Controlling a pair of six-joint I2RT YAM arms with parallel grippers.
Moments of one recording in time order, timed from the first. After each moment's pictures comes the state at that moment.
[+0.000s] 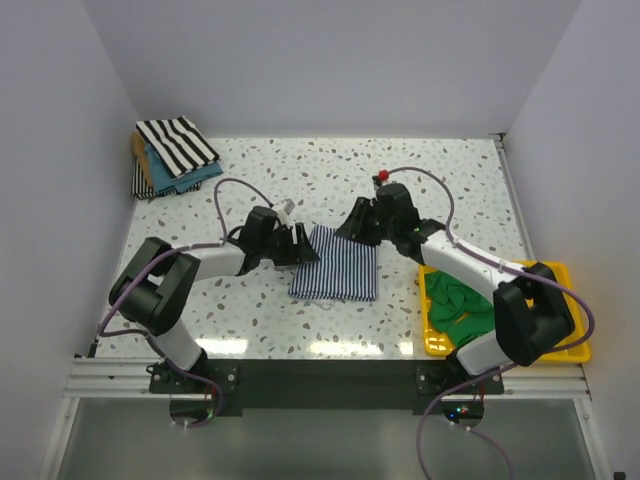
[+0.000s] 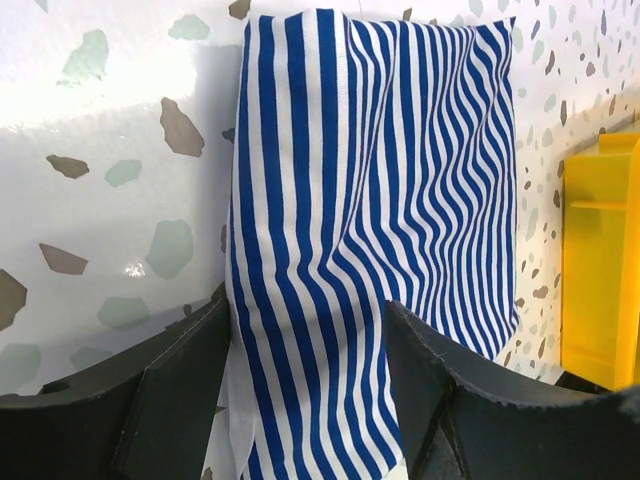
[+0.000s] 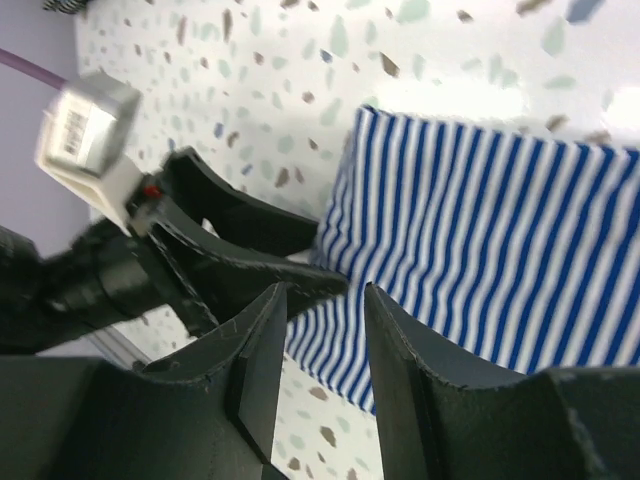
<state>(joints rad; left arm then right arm) -0.48 1.69 0.74 0.20 0.36 -0.60 0.54 1.53 1.01 -0.10 -0.21 0.78</state>
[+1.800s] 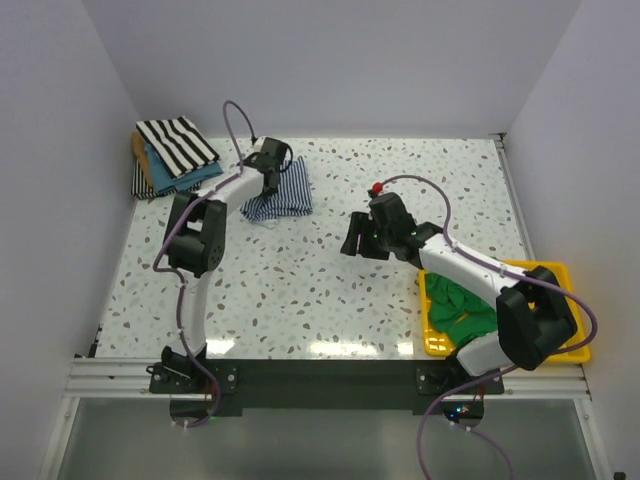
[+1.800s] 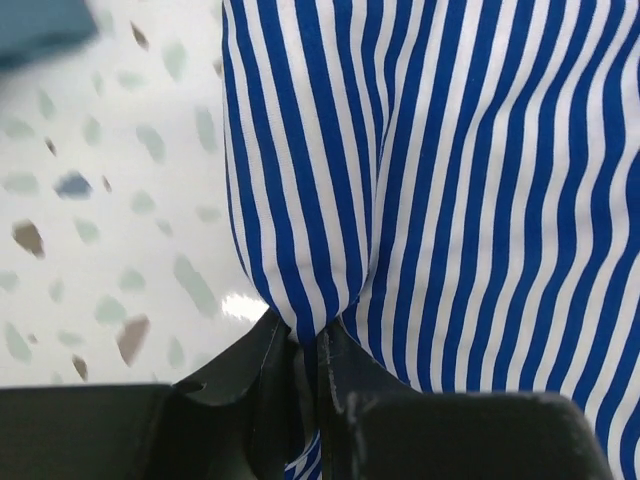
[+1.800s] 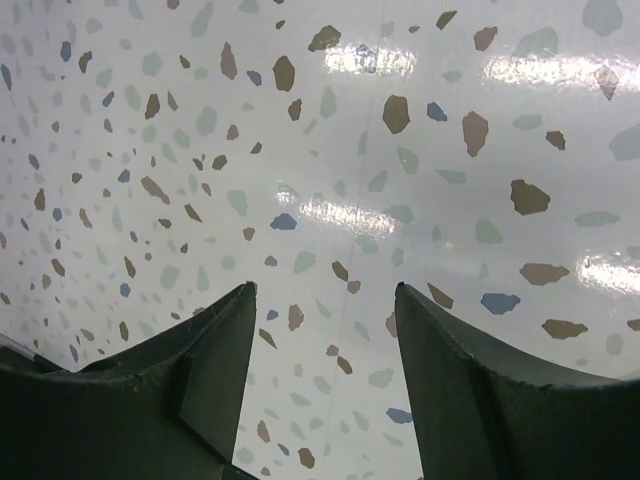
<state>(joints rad) -0.37 2.17 1.64 -0.45 -0.49 -0.35 0.59 1.46 0.93 -0.31 -0.05 0.65</state>
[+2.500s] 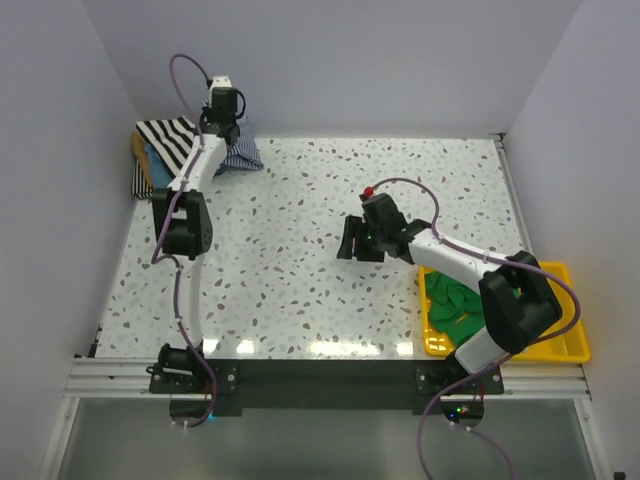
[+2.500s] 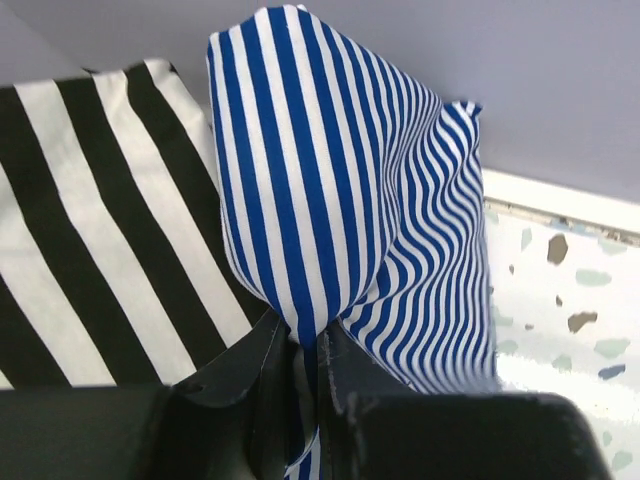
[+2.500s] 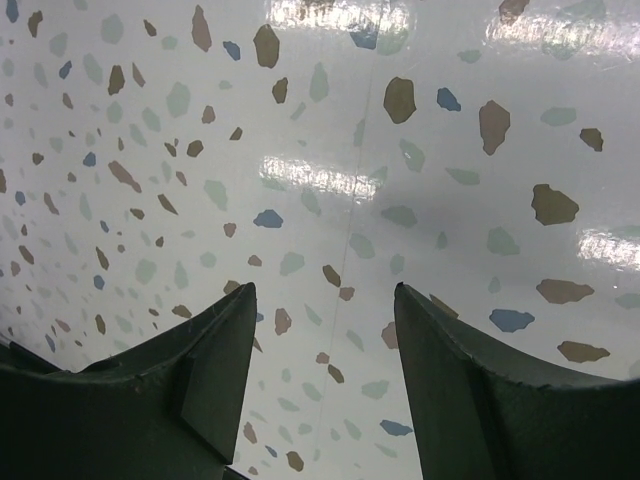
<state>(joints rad) -0.12 2.43 2.27 -0.42 -0.46 -0.12 0.59 1.55 0.97 -0.31 -0.10 0.63</state>
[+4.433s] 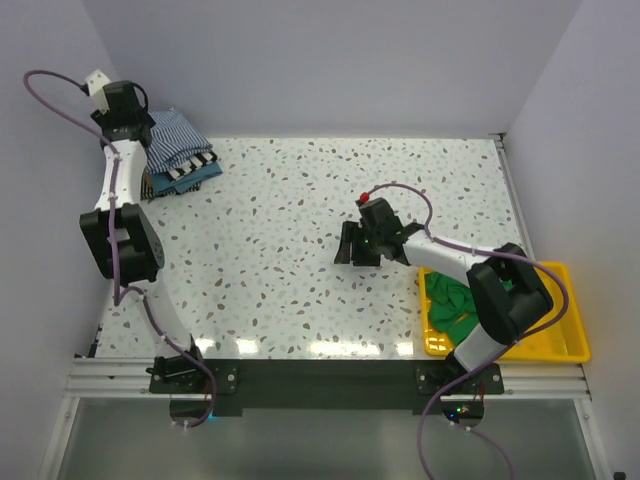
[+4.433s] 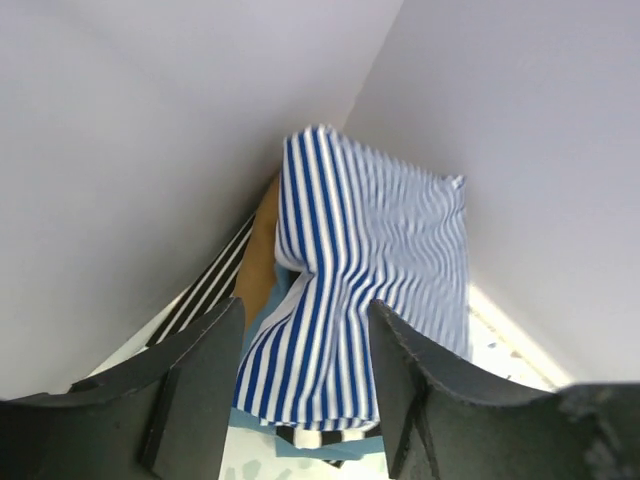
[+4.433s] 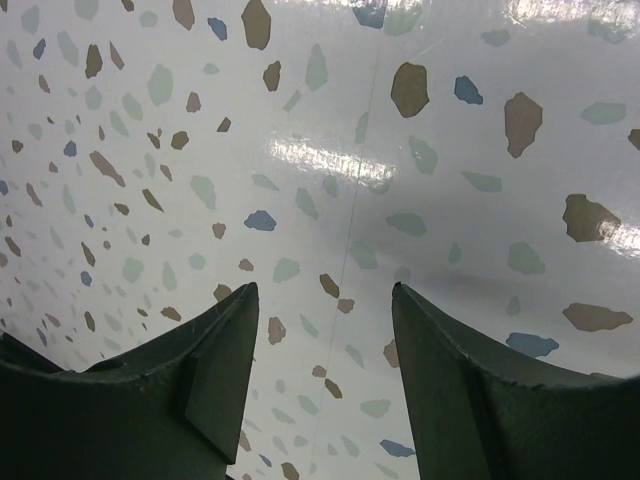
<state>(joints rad) 0.25 2.07 1.94 -0.32 -0.40 -0.42 0.59 1.63 0.94 -0.24 -0.15 0.63</state>
